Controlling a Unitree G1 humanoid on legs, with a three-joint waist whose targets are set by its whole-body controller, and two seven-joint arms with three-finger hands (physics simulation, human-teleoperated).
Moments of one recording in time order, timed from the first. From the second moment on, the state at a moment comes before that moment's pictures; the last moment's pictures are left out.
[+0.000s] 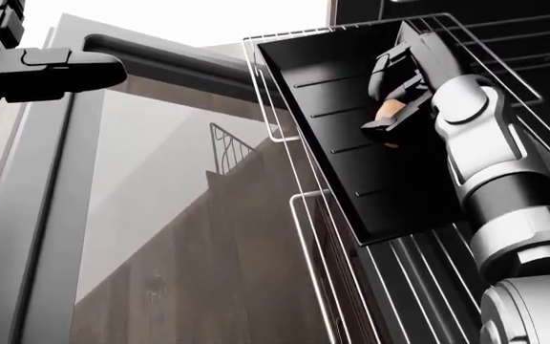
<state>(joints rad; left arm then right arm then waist) -0.78 0.35 0.22 -0.20 -0.32 0.83 0.12 -1.18 -0.32 -0.06 1.15 -0.47 0.17 0.12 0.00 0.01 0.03</state>
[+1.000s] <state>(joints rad) -0.78 0.35 0.22 -0.20 -0.31 0.82 0.12 -1.13 -0.31 -0.06 1.20 -0.44 0.10 0.07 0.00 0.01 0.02</state>
